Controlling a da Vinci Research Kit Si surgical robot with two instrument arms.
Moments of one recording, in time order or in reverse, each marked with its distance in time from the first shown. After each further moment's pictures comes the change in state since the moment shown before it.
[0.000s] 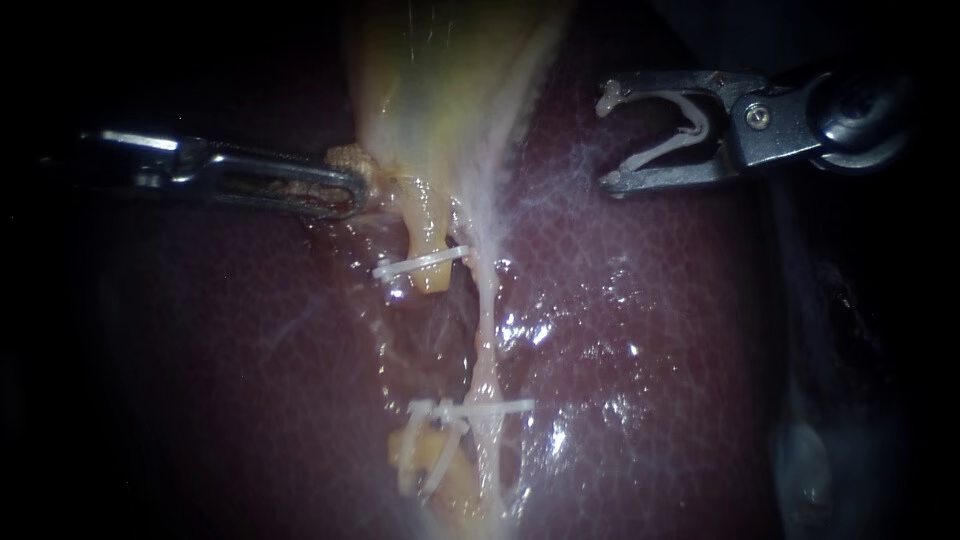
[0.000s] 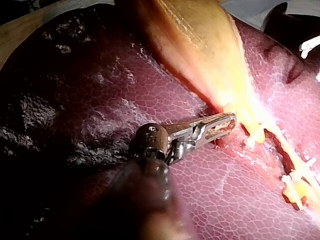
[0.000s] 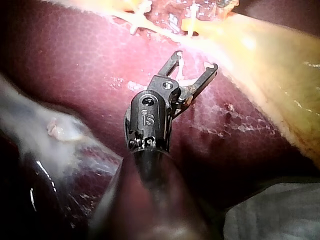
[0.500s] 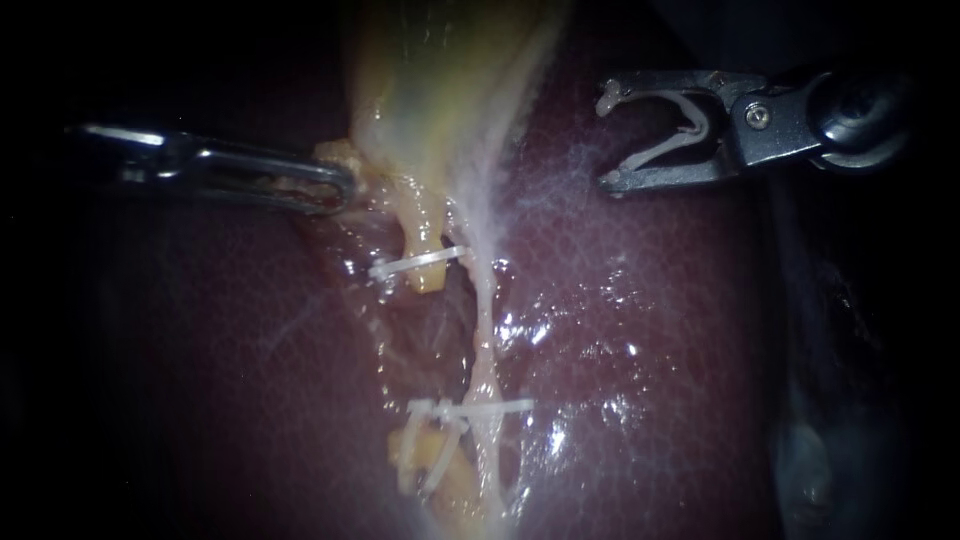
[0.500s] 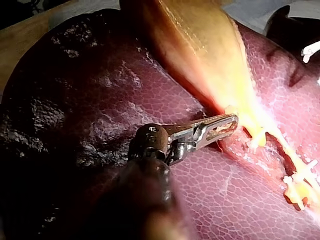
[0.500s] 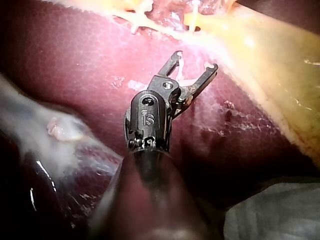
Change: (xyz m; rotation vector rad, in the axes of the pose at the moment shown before) right arm 0.000 0.000 0.000 0.000 0.000 0.001; left arm -0.003 0.000 -0.004 -0.001 0.001 -0.015
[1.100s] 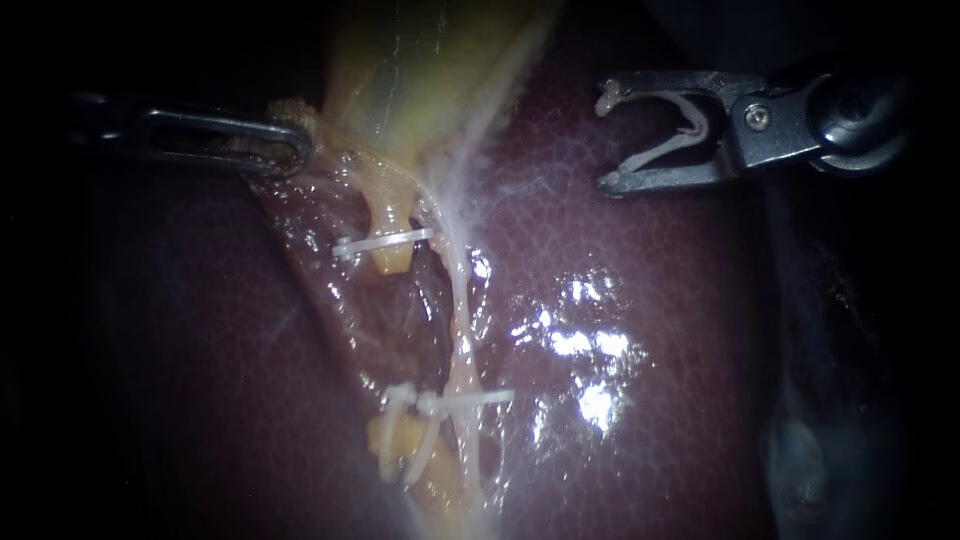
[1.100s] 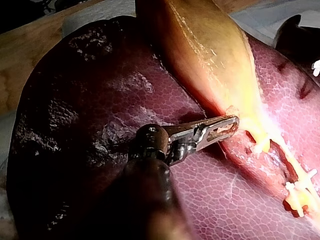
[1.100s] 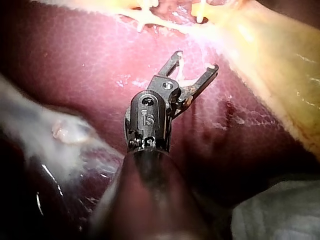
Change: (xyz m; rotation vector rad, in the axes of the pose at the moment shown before) right arm 0.001 -0.001 0.000 0.023 0.016 0.074; left arm -0.001 0.000 -0.002 -0.019 -0.022 -0.013
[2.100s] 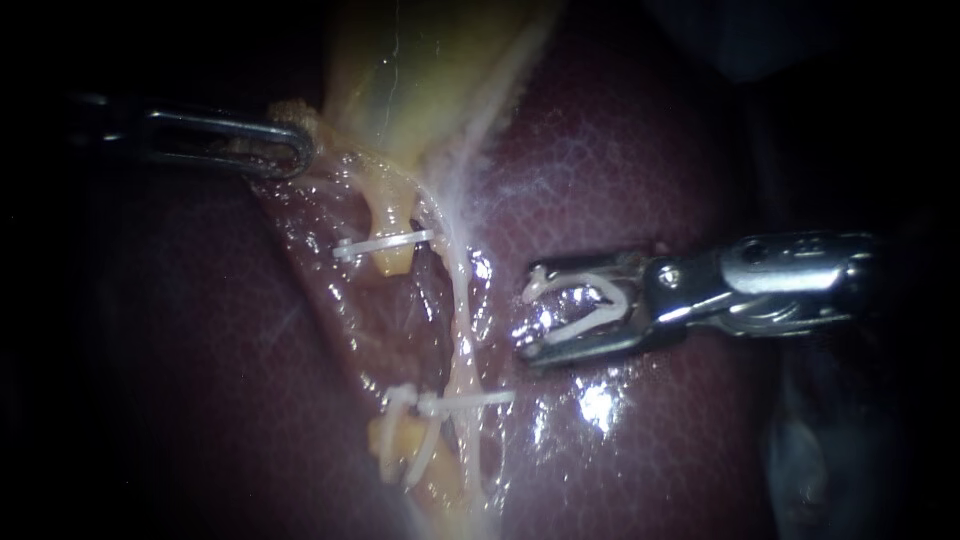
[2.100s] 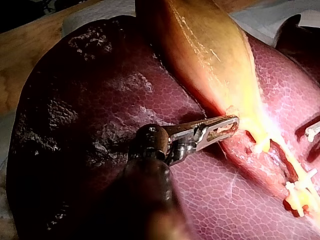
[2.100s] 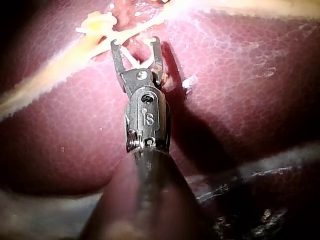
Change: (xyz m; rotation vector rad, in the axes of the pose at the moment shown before) right arm -0.004 -0.011 0.009 0.257 0.018 0.532; left arm 0.000 0.000 0.000 -0.003 -0.001 0.001
